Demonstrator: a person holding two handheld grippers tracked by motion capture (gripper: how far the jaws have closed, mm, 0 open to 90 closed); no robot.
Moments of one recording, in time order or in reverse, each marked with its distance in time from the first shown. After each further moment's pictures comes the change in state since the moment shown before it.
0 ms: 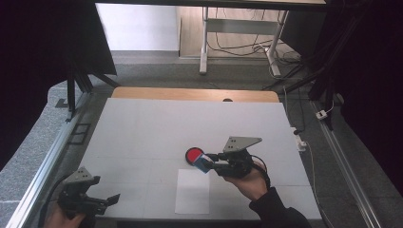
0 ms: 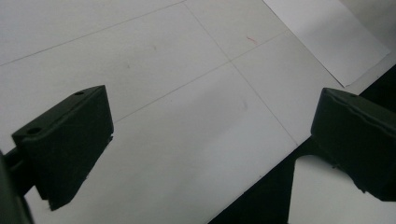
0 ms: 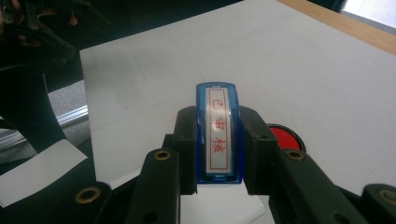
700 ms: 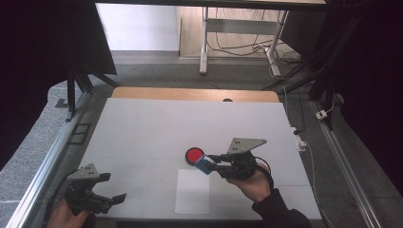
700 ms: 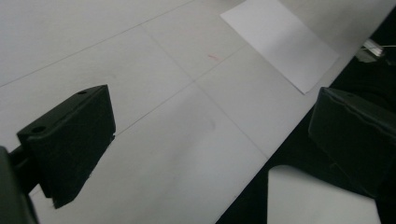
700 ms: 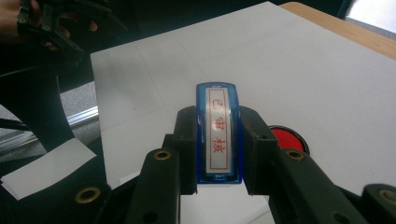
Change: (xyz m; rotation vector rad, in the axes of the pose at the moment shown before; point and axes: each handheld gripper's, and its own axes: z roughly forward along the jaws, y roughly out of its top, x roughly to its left) left arm -0.002 0.016 0.009 -0.028 -0.147 0.079; right arm 0.002 -0.002 -0.010 -0.019 0.020 -0.010
